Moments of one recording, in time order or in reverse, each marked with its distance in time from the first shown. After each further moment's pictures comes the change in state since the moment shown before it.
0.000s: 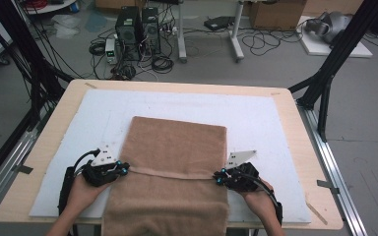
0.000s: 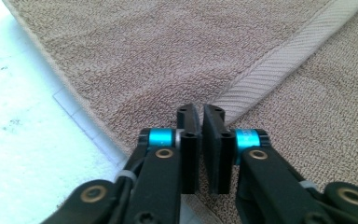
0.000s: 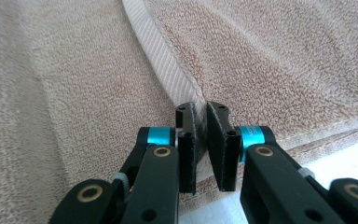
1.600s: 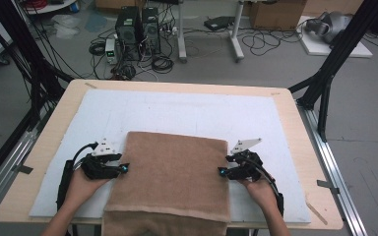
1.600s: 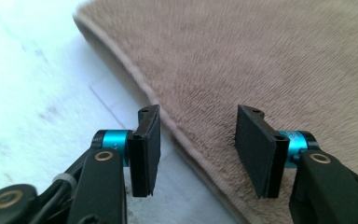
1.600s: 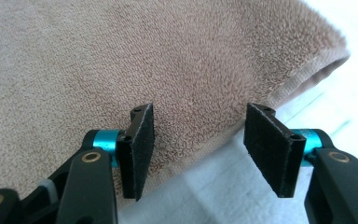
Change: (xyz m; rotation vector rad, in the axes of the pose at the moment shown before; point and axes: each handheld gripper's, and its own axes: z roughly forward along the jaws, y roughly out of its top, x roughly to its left) left arm 0.024 0.002 0.009 0.048 0.006 -0.113; right arm -0.043 -0.009 0.008 0.020 -0.090 0.198
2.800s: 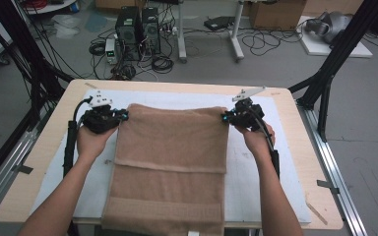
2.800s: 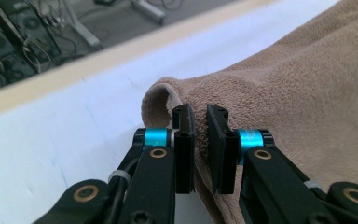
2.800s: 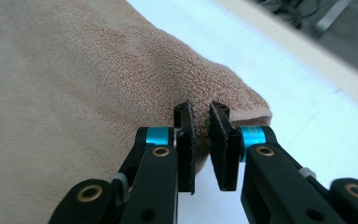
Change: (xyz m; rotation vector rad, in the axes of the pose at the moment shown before) left arm 0.052 0.122 -0.018 -0.253 0.205 -0.081; right arm -0.057 0.127 -0.040 -0.122 -0.175 -0.048
